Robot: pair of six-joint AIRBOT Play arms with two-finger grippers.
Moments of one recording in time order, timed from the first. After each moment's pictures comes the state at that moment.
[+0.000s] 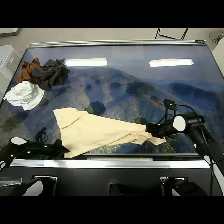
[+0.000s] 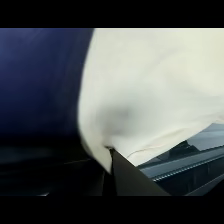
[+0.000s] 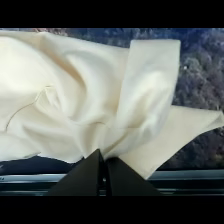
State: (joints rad) left arm 0.32 -1.08 0.32 0.76 -1.16 -1.28; right arm 0.24 -0.99 0.78 -1.43 1.15 1.95
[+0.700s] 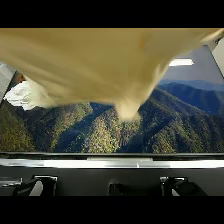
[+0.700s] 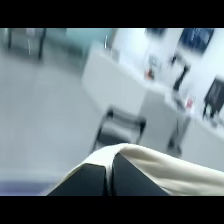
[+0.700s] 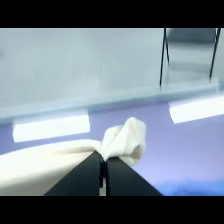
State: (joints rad) left arm 0.34 -0.68 1.53 0.51 -0.77 -1.19; right arm 0.24 -0.90 1.83 -1.86 1.05 1.90
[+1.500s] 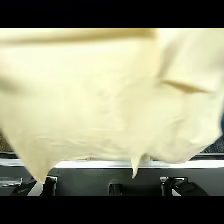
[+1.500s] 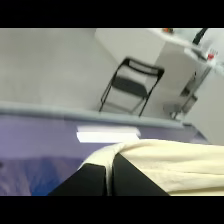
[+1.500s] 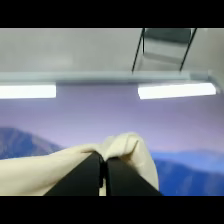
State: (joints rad) left arm 0.30 -0.84 1.36 0.67 -0.93 -1.26; right arm 0.24 -1.11 1.88 -1.90 1.23 1.77
